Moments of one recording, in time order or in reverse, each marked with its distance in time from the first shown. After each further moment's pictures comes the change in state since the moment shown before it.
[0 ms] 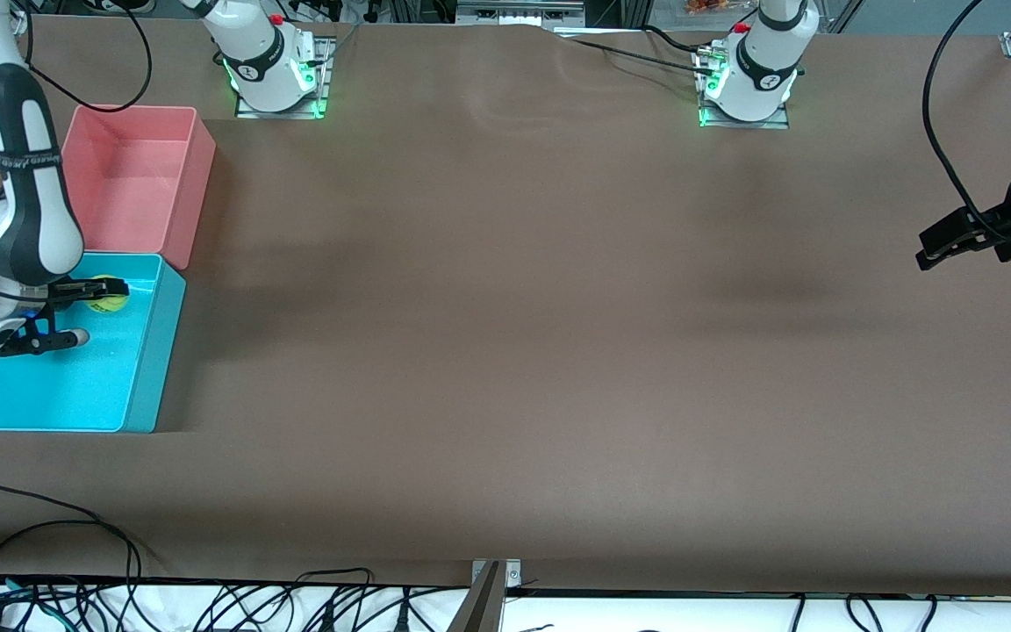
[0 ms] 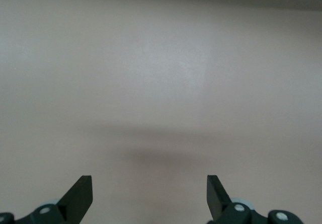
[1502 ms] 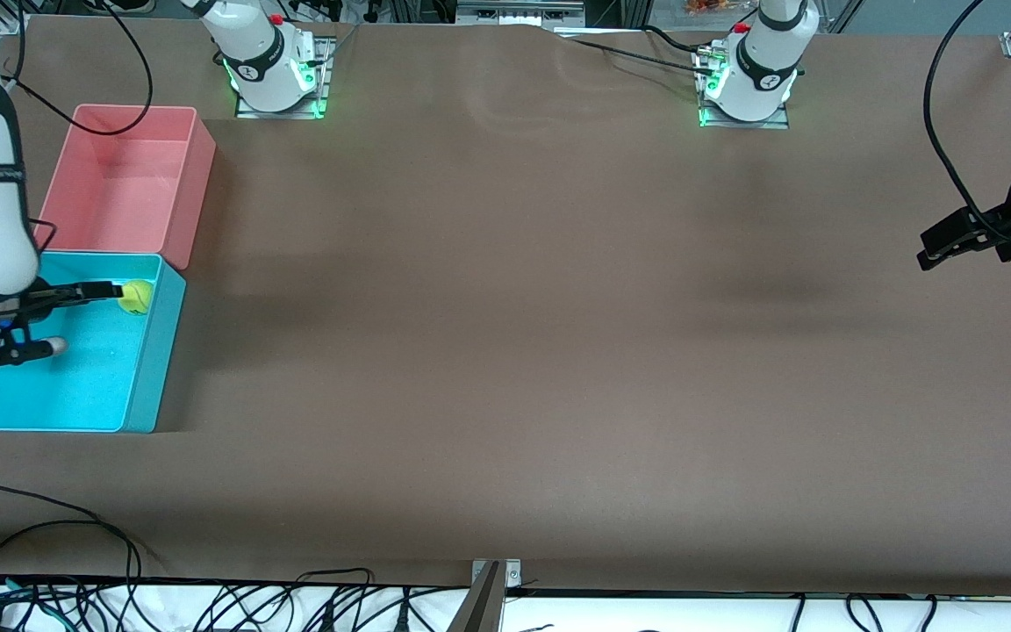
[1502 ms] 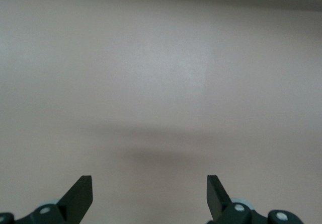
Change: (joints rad) left arm 0.002 0.000 0.000 0.000 0.000 0.000 0.000; right arm -0.028 0.051 0.011 0.214 0.077 -0.224 -0.075
